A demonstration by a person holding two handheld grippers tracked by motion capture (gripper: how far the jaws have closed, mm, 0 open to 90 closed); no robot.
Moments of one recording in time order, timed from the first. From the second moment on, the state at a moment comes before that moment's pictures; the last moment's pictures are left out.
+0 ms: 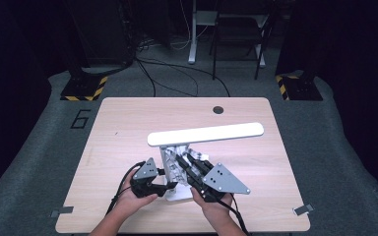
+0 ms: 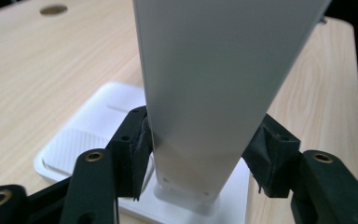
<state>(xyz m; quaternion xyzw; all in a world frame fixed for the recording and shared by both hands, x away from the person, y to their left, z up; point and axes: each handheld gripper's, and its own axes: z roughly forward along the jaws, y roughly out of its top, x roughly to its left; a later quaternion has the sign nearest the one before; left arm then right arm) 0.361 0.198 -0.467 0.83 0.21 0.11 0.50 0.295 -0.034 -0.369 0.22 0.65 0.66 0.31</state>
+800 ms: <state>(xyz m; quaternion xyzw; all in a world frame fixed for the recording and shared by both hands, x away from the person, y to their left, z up) 0.359 0.198 -0.454 0.82 0.21 0.14 0.51 0.291 -0.049 -0.361 0.24 0.60 0.67 0.37</state>
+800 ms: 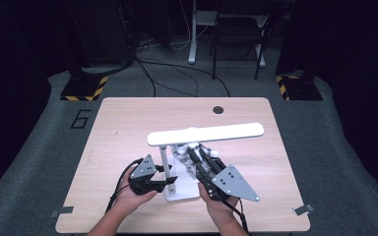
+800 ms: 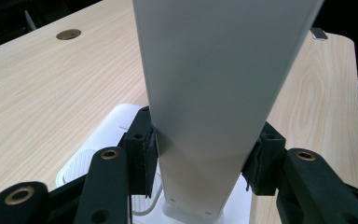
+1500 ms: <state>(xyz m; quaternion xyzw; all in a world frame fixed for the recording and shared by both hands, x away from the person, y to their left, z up) 0.358 0.196 -0.453 0.83 0.22 0.15 0.49 0.297 -0.127 -0.358 0.32 0.55 0.65 0.41</state>
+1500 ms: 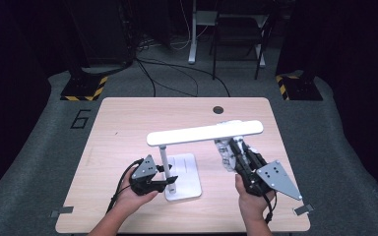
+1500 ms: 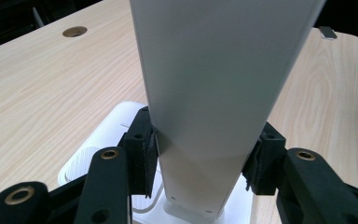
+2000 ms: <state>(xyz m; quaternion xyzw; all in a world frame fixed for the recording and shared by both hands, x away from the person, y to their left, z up) 0.357 0.193 -0.455 0.82 0.23 0.15 0.50 0.299 -0.040 -0.355 0.24 0.62 0.67 0.33</state>
